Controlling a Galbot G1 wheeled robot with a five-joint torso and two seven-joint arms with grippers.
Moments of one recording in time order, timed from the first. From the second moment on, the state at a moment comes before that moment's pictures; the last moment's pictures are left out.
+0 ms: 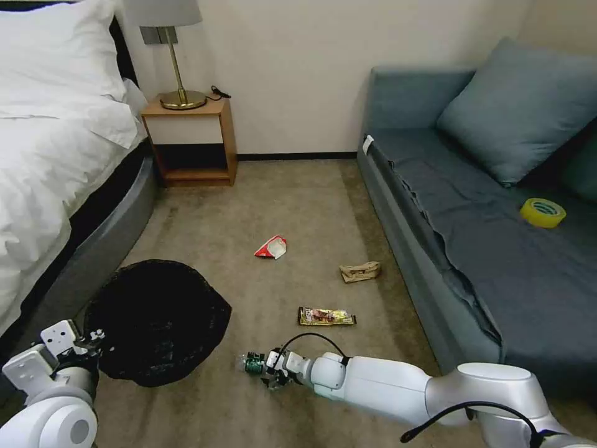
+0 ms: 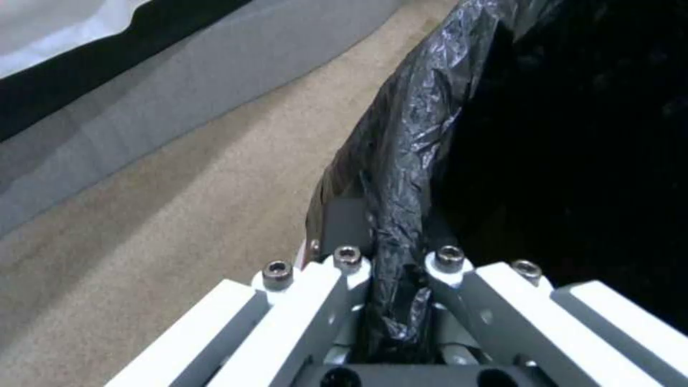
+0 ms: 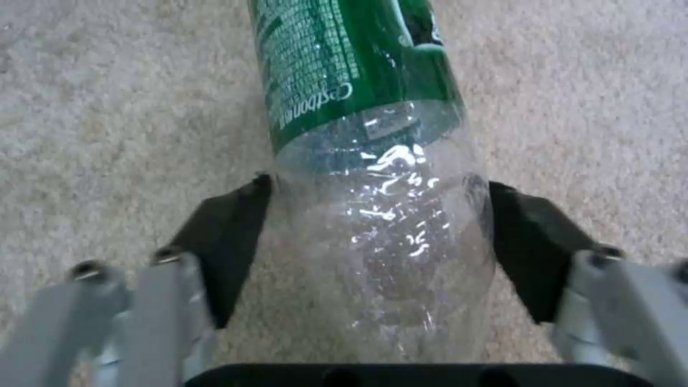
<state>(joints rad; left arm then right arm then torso) 1.56 -1.49 -0.95 -2.31 -0.61 0.72 -0.43 -0.41 1.30 -1.16 0.97 0.58 -0.07 -0.01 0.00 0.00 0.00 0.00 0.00</state>
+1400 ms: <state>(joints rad) 1.53 -1.49 -0.82 -2.27 -0.54 0.72 -0.44 -0.25 0.98 -0.86 1.90 0.89 -0.21 0.30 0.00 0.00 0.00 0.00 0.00</state>
